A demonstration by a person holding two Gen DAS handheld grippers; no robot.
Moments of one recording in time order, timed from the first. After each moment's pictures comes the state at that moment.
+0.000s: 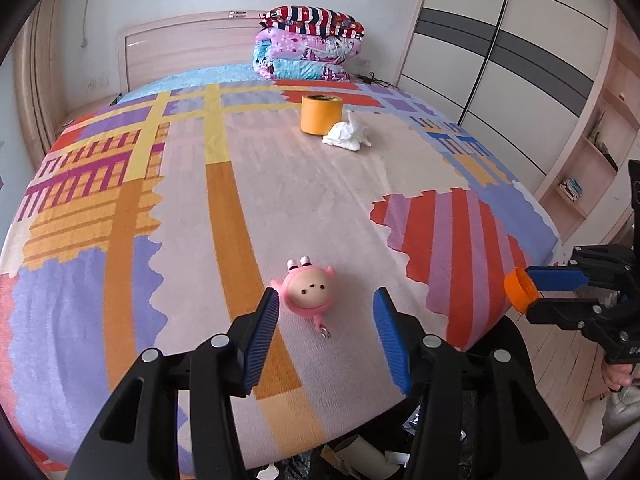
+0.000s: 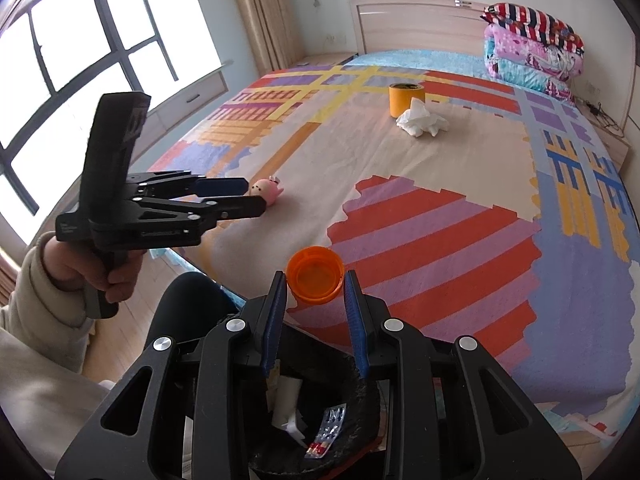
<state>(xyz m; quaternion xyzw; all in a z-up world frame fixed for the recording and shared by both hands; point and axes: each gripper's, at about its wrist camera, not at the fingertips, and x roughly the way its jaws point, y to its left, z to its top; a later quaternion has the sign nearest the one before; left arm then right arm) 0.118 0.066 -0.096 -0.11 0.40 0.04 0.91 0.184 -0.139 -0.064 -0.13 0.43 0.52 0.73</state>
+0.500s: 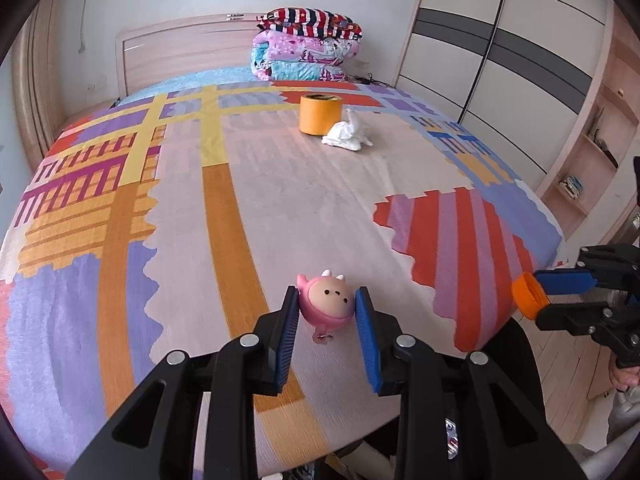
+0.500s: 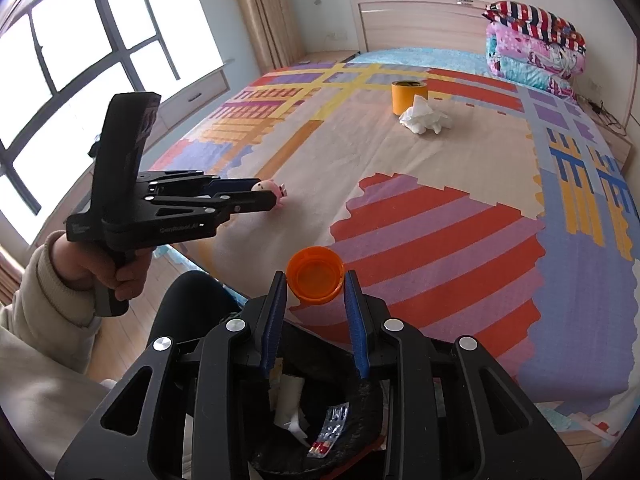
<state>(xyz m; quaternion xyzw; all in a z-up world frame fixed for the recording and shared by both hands) 0.119 0.064 -0.097 -0.11 0.40 0.04 0.91 0.181 -0.138 -0.063 -0.13 0.43 0.52 0.73</state>
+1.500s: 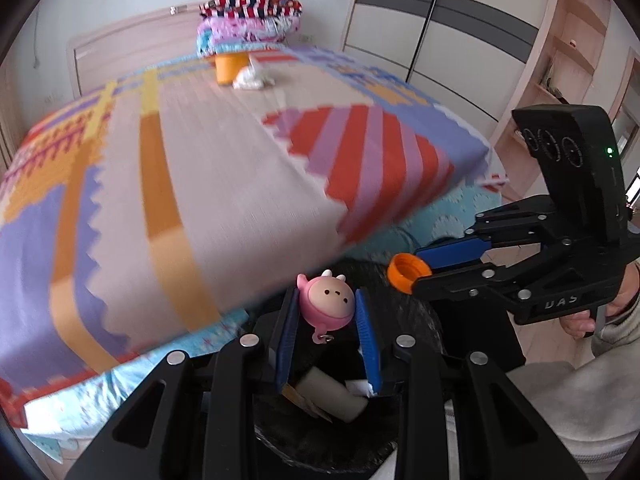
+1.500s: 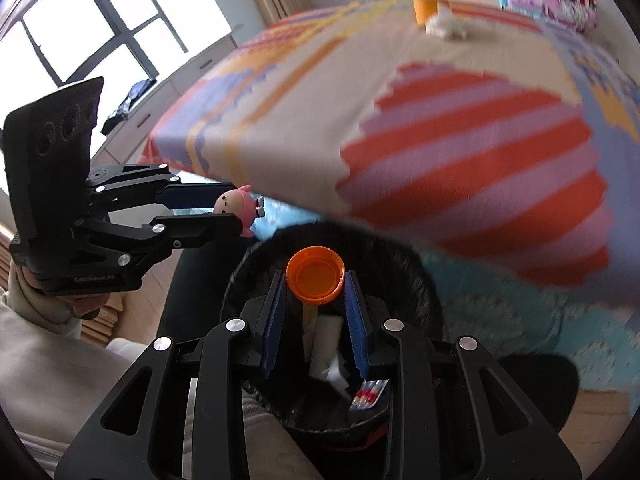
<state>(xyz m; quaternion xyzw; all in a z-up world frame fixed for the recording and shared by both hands) 0.046 -0.014 -0.119 -0.07 0.44 -0.05 0.89 0.132 -0.161 -0.129 -0.12 0.51 0.52 0.67</state>
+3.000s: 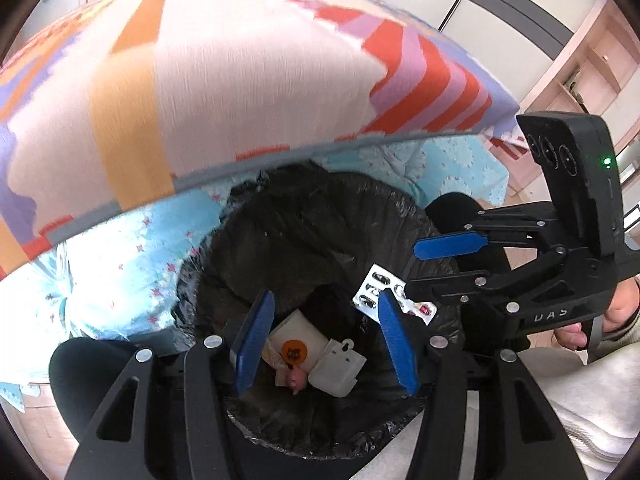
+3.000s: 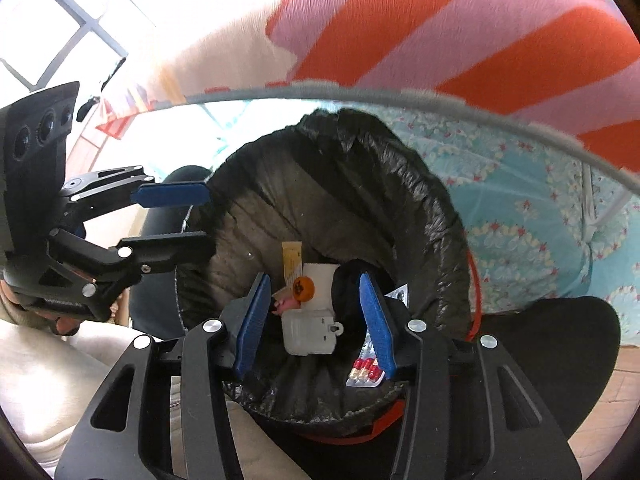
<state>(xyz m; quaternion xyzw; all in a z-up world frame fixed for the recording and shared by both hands) 0.043 -0.015 -0.186 -0.14 0.50 -0.04 0.85 0.129 -0.155 -0.194 -0.14 0.57 0.48 0.65</state>
